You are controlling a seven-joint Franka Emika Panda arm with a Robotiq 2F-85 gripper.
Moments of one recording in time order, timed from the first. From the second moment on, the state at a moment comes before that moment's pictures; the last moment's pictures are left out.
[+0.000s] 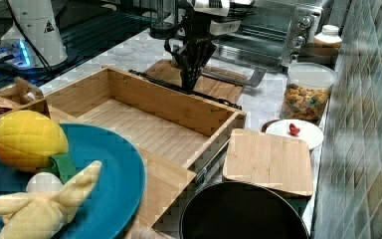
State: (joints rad) arm -0.06 0.32 -0.04 -2.09 -0.10 0.71 -0.56
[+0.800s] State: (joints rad) arm -0.16 0.33 -0.07 -2.05 -0.06 0.65 -0.93
